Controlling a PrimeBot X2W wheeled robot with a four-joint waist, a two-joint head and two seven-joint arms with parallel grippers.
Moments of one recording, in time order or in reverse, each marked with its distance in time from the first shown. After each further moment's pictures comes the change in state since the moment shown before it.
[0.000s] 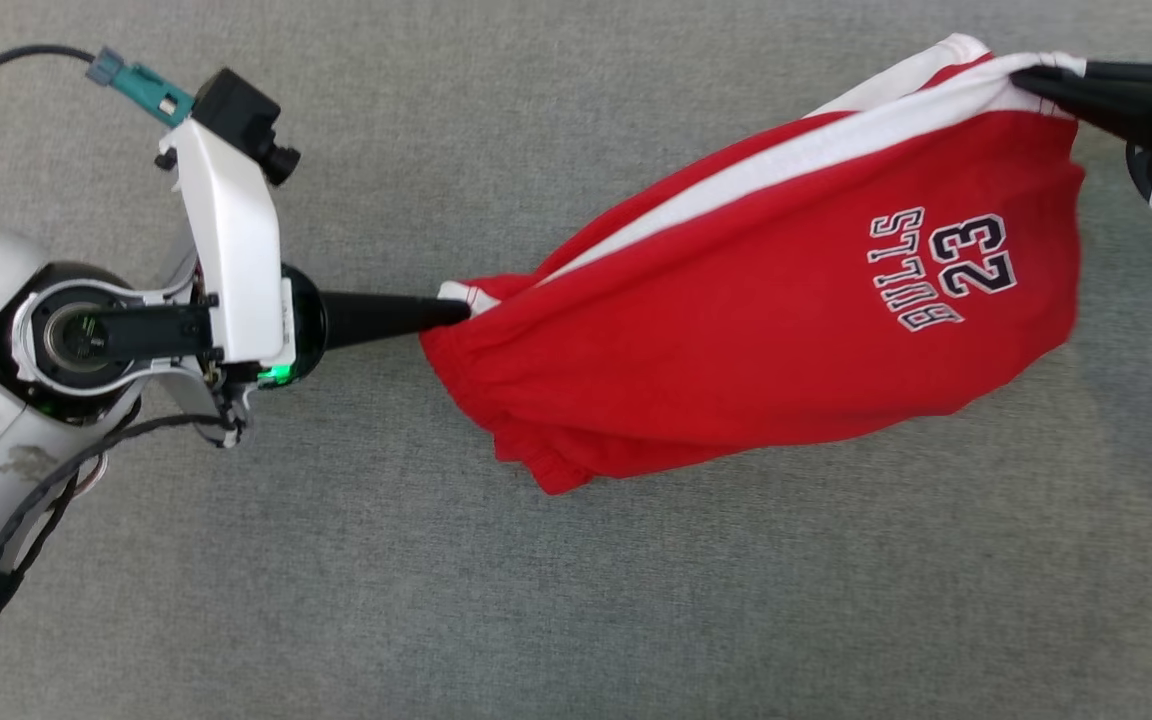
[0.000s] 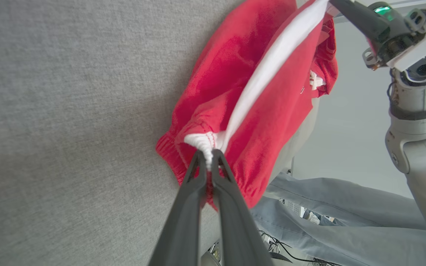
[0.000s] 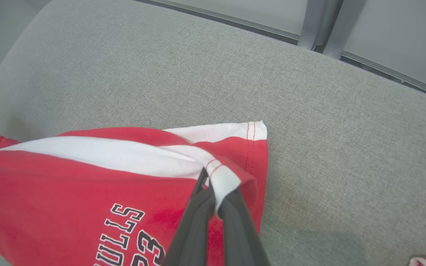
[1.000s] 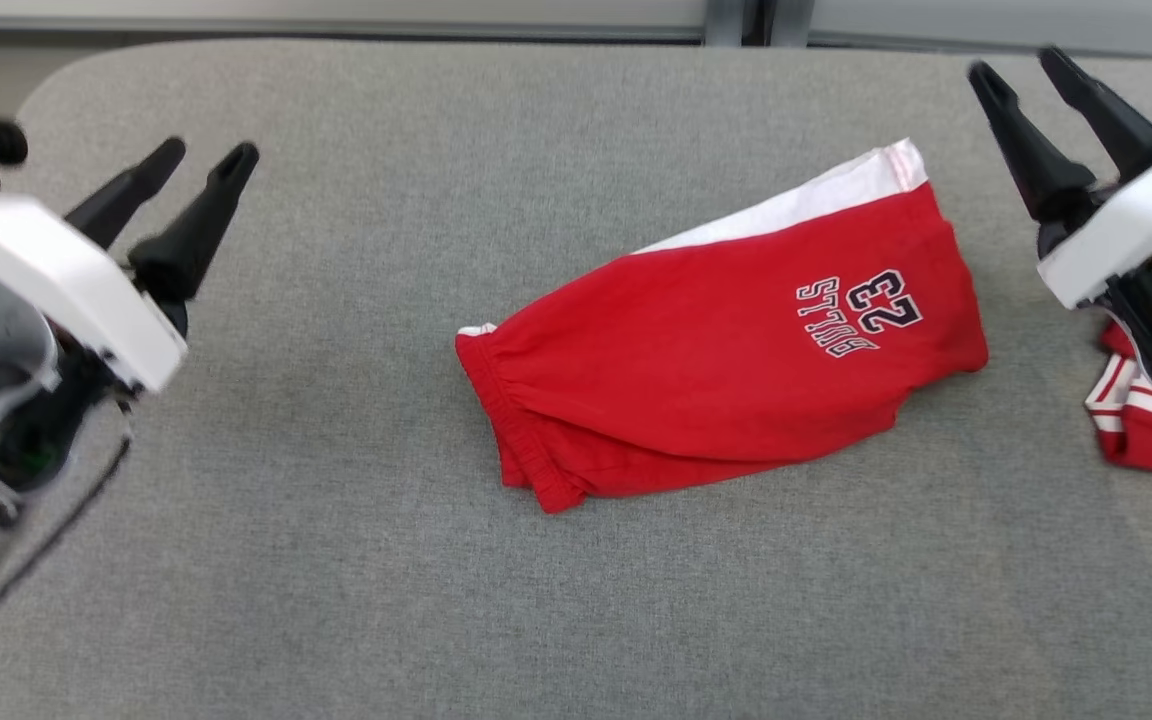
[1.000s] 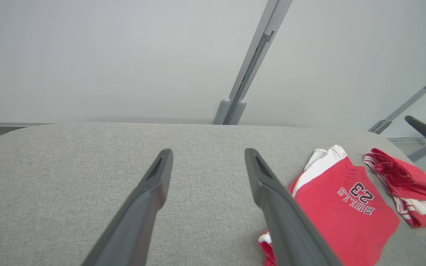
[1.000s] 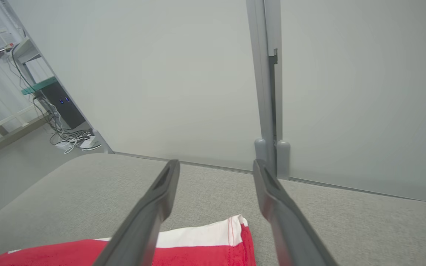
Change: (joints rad) left arm 0.123 0.090 0.102 0.036 0.473 -0.020 -0.716; right arm 0.186 0.182 0.010 0.240 -0.064 -0.001 -0.813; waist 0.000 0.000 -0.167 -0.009
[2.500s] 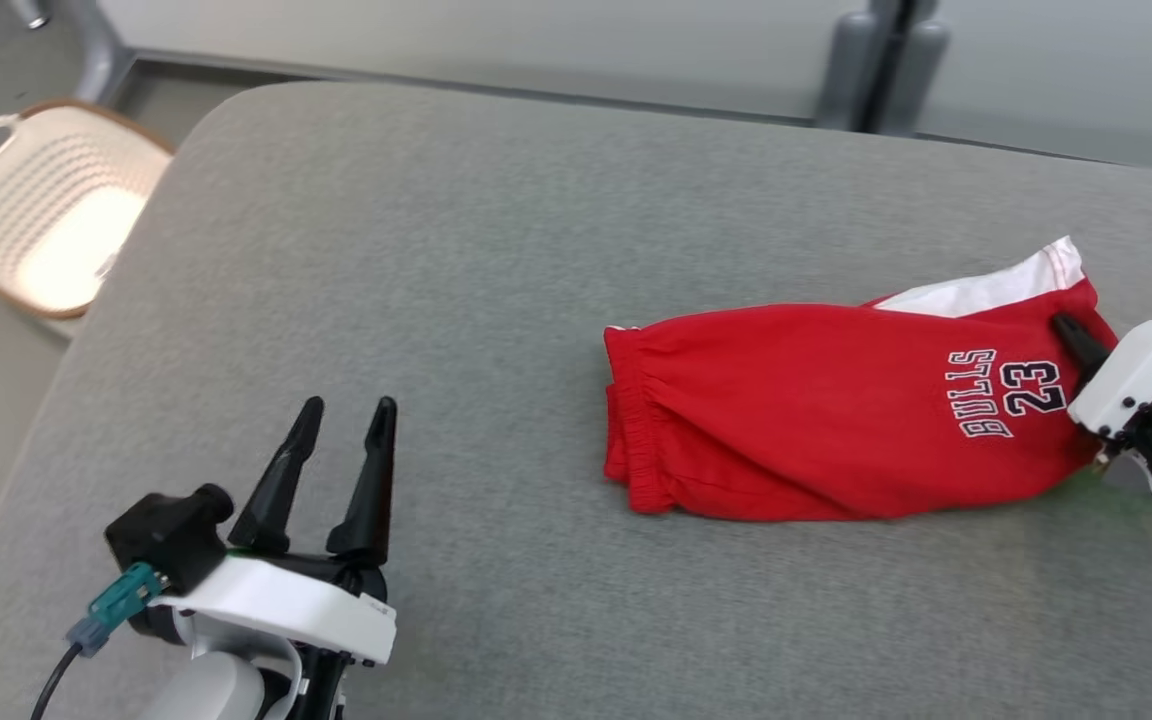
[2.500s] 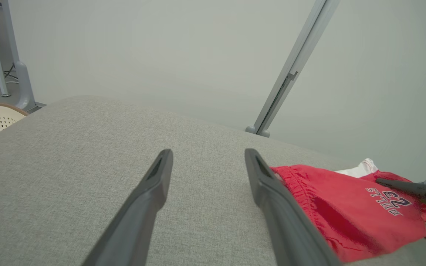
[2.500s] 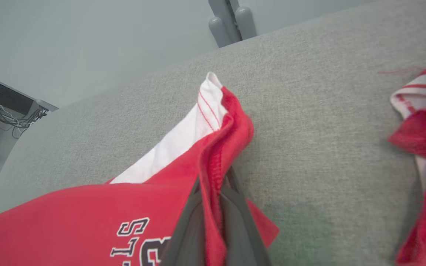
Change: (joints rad) left arm 0.664 -0.390 0.285 -0.151 0.541 0.171 -0.428; right arm 0.193 0.119 -0.075 0.457 0.238 0.000 0.254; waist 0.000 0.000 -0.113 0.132
